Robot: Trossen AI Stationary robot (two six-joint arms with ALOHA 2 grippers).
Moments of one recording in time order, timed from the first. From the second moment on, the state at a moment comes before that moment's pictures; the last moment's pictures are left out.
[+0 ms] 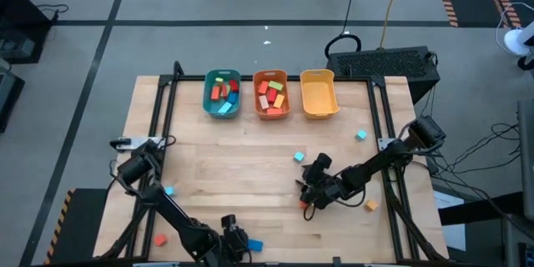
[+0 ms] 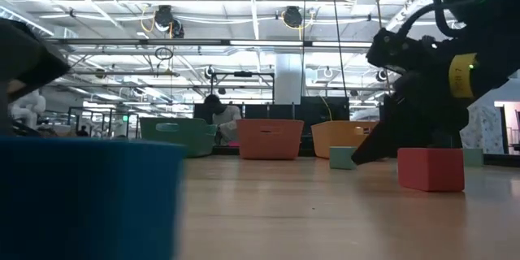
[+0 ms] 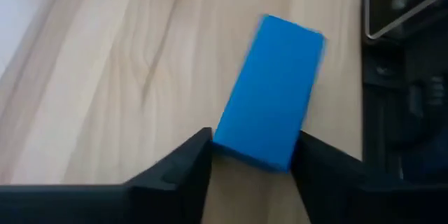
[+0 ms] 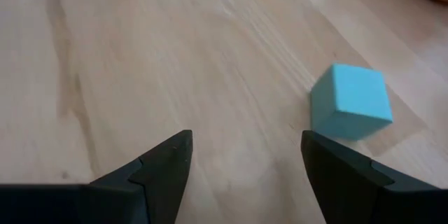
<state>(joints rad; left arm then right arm) -0.84 2.12 1.34 -0.30 -0.48 -0.93 0.49 1.74 0.68 0.05 0.70 0.75</state>
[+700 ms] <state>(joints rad) -0.72 2.08 1.34 -0.30 -0.52 -0.76 0.50 1.74 0.68 0.10 0.71 0.69</state>
